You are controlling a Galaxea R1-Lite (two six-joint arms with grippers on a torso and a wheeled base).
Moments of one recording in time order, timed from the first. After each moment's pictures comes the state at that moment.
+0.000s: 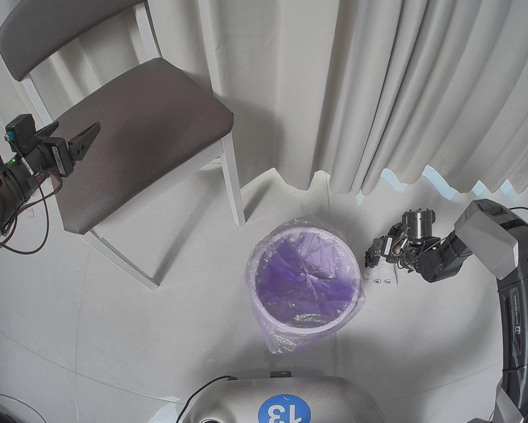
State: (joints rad) left arm 0.03 1.48 -0.80 -0.83 -0.20 0.10; right arm 0.11 2.57 -1.36 -0.68 -0.17 0.34
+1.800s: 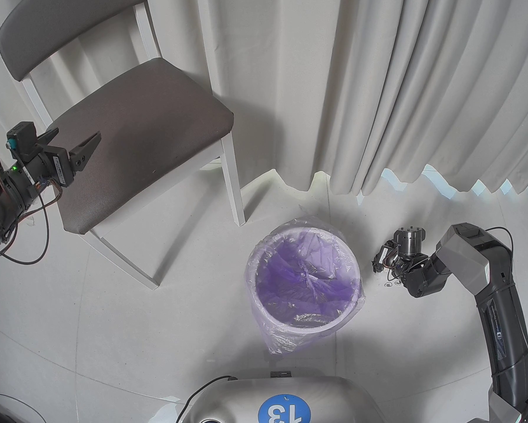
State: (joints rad) left arm 0.03 1.47 -0.76 -0.83 -0.20 0.15; right arm 0.10 2.78 -1.51 -0.79 -0.24 0.40
